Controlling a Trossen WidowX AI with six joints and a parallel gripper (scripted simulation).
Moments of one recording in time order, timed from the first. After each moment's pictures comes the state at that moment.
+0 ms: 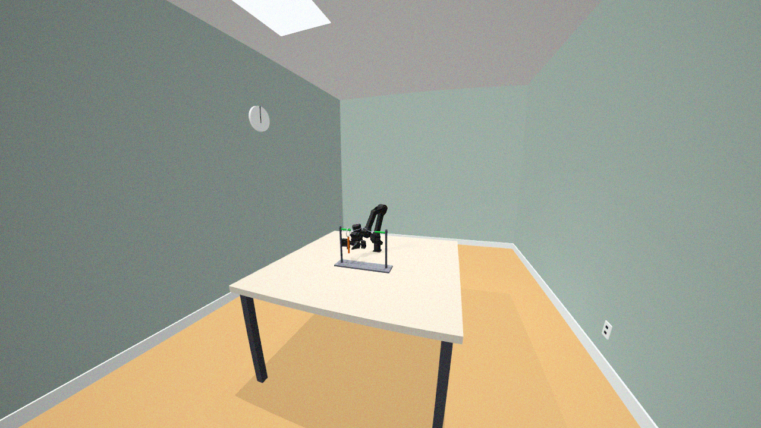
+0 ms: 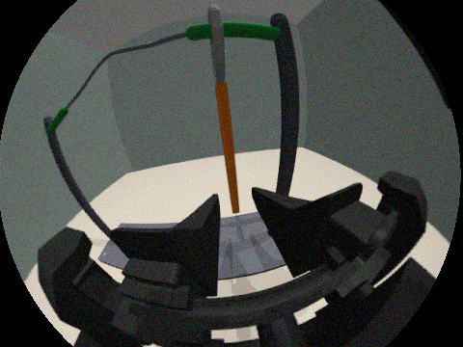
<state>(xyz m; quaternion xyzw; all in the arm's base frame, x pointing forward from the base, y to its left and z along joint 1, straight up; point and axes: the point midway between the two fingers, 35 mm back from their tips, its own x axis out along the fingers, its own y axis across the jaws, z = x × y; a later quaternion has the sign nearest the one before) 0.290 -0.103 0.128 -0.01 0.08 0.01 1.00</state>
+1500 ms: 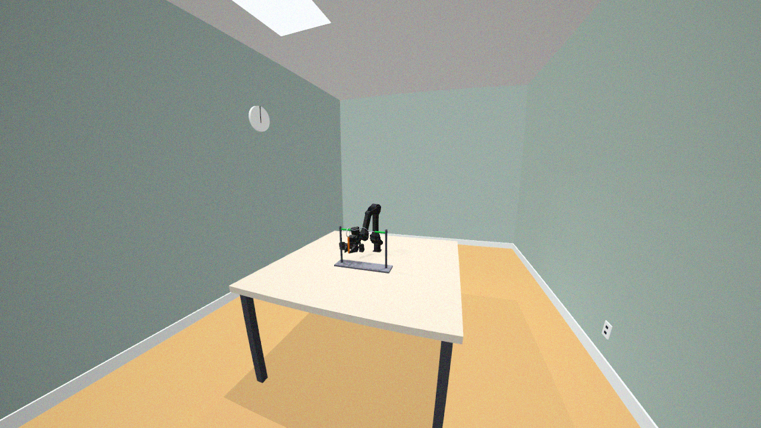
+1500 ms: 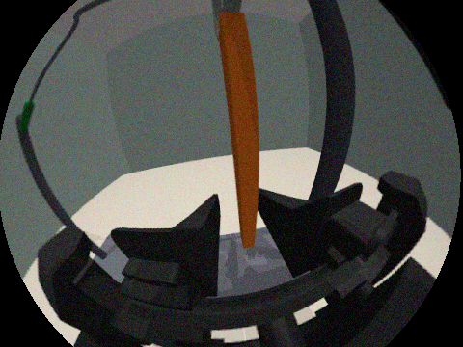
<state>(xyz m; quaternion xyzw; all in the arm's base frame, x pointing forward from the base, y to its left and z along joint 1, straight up) 0.335 -0.099 0.119 -0.01 0.08 0.01 1.00</state>
